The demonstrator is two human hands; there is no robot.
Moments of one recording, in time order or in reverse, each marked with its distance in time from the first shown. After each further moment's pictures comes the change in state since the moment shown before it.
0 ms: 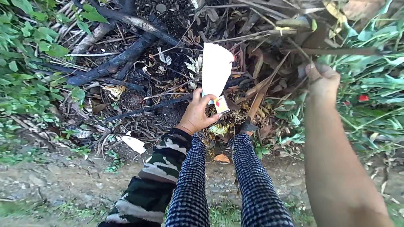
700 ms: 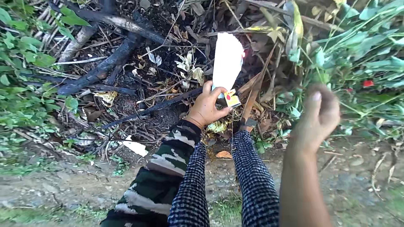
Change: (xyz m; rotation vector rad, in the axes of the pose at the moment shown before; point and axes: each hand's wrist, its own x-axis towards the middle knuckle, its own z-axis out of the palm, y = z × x) left_hand 0.044 0.025 0.031 0.023 -0.131 0.069; right_hand -0.128 0.002 -0.009 -0.018 0.171 -0.194
